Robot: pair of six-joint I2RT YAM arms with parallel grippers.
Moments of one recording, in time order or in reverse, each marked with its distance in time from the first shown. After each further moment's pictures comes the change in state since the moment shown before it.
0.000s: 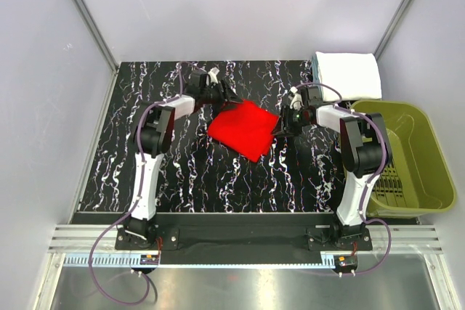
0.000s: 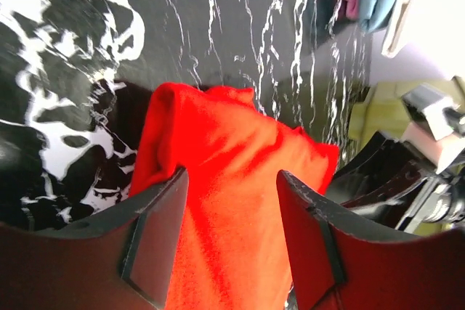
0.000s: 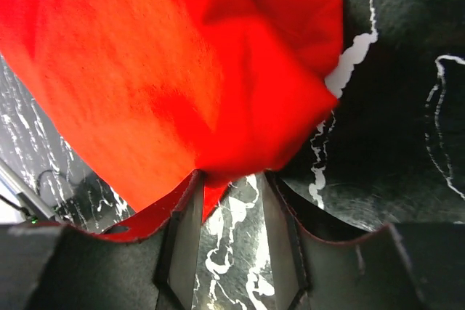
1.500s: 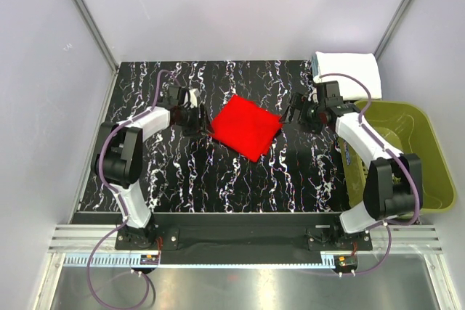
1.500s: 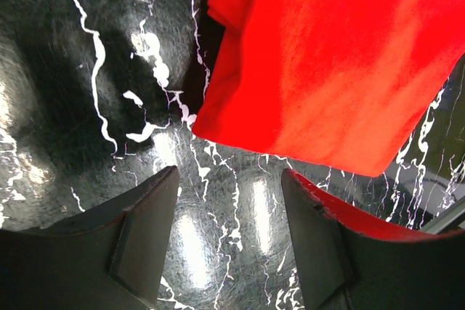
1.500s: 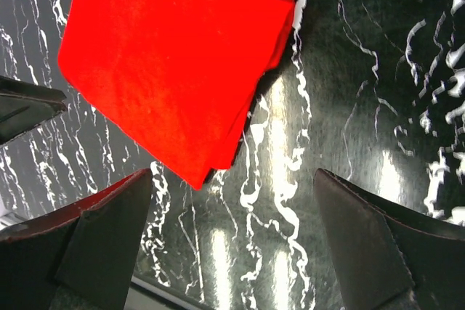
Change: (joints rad) left arm 0.055 -0.553 -0.503 -0.446 -0.262 0.427; right arm -0.001 -0.443 -0.087 -0.187 0.265 0.159
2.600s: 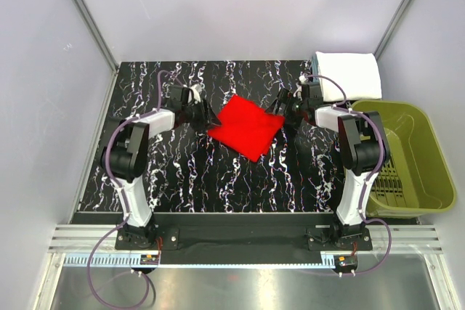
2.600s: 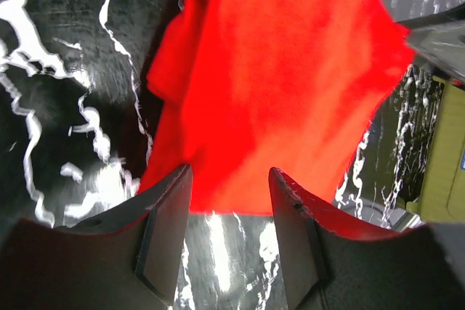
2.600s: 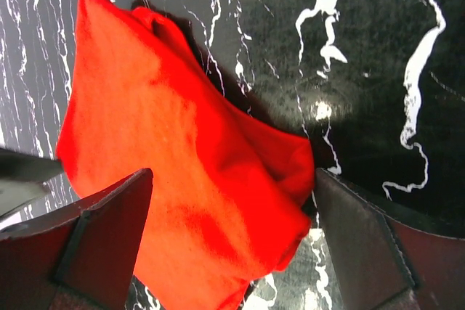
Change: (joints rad) left arm -0.016 0.035 -0.029 0.262 0.069 -0.188; right arm 0.000 0.475 0.076 0.525 -0.117 0.090
